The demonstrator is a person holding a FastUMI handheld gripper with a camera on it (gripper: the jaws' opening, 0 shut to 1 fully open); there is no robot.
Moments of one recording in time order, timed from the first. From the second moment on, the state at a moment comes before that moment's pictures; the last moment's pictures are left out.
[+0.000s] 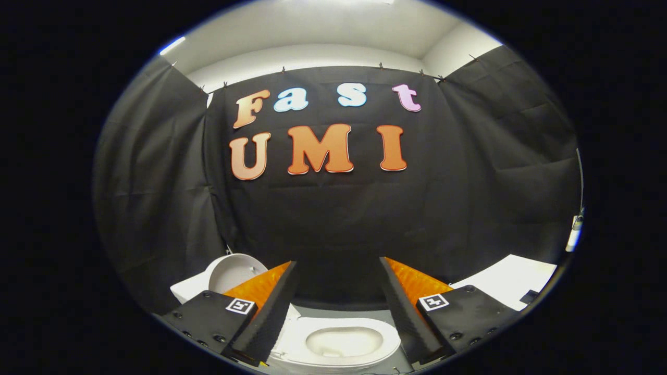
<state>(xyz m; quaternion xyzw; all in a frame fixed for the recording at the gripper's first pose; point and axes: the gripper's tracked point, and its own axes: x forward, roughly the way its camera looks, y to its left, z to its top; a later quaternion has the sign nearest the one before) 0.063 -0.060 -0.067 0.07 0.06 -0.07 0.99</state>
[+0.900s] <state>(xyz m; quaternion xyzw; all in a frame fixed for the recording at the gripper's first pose) 0.046 -0.025 -0.032 0.07 0.01 -0.02 1.00</state>
